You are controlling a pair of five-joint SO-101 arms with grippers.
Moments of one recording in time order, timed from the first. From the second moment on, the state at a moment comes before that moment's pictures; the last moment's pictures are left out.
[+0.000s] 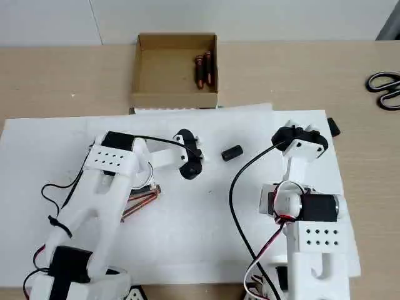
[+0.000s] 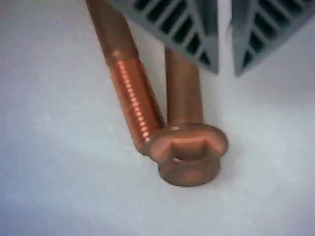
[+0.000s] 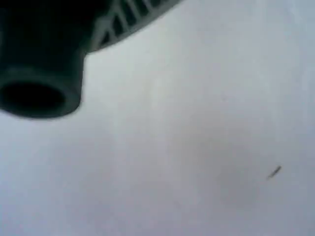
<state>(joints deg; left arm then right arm) 7.6 -8.2 29.7 80.1 -59.0 -1.8 -52.9 50.3 81.4 -8.8</state>
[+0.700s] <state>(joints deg) 7.5 -0.7 27.3 81.6 -59.0 -1.8 -52.9 50.3 81.4 -8.8</state>
